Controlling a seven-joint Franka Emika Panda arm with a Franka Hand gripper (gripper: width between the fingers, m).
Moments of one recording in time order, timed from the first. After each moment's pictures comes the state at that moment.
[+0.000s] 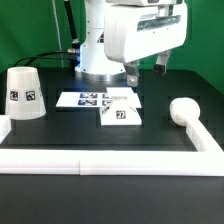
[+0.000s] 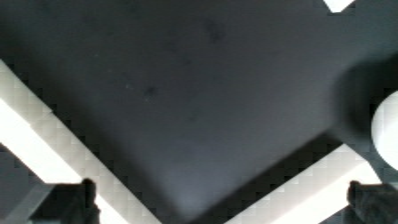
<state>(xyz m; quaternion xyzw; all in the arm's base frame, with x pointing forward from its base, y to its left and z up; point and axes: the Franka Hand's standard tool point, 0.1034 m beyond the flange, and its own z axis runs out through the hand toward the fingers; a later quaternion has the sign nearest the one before) 0.562 0.054 0.119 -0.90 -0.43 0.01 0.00</state>
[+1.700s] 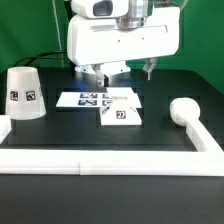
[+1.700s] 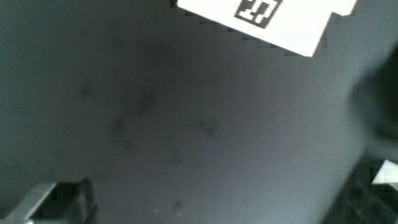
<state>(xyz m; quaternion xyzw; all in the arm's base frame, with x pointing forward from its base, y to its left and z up) 0.521 0.019 0.102 -0.98 -0.18 0.04 0.01</state>
